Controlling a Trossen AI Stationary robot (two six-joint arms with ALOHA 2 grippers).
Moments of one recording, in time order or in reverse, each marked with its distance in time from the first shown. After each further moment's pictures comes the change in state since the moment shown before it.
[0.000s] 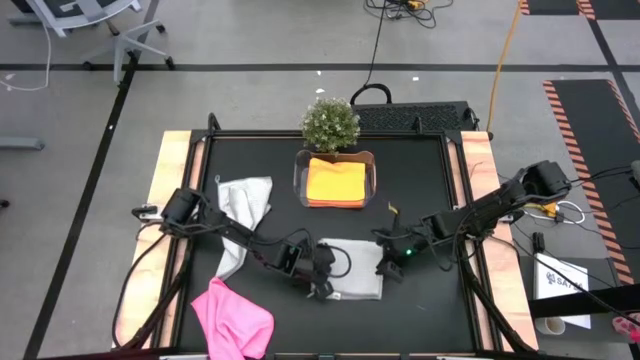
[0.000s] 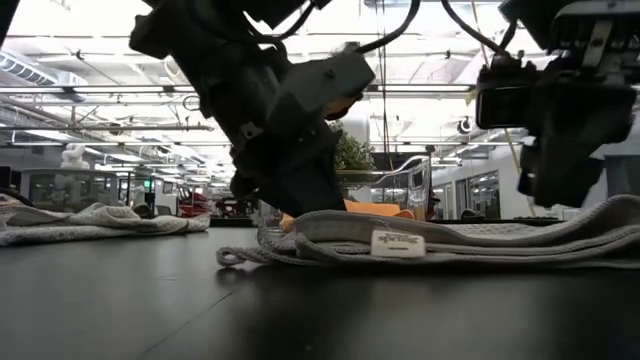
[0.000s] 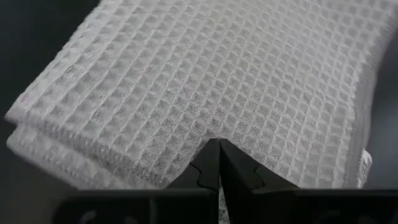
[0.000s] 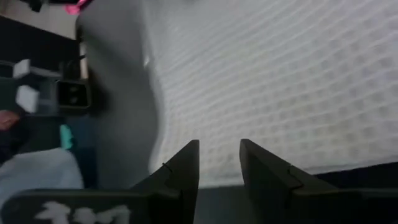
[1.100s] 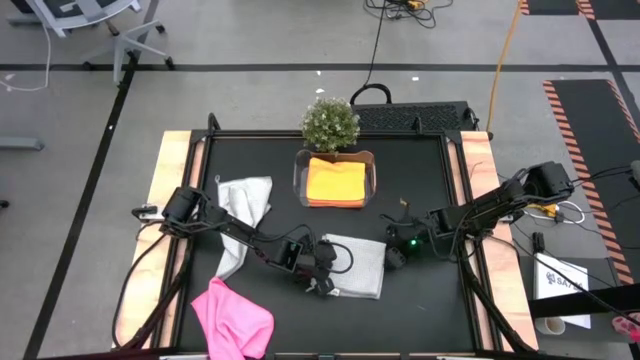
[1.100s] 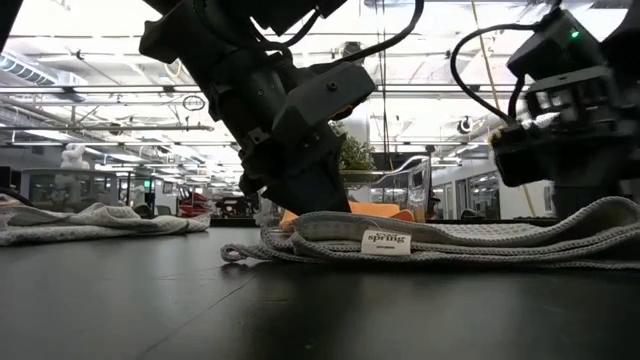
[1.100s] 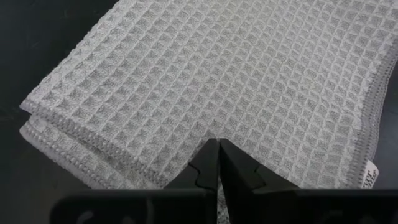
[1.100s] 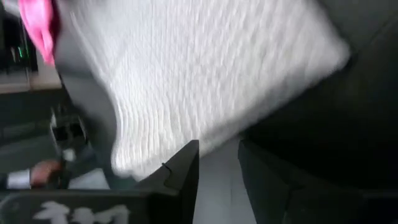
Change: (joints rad) left arm 0.025 0.000 0.000 0.005 -0.008 0.071; right arm -0.130 -0.011 -0.193 0.107 -0.070 0.282
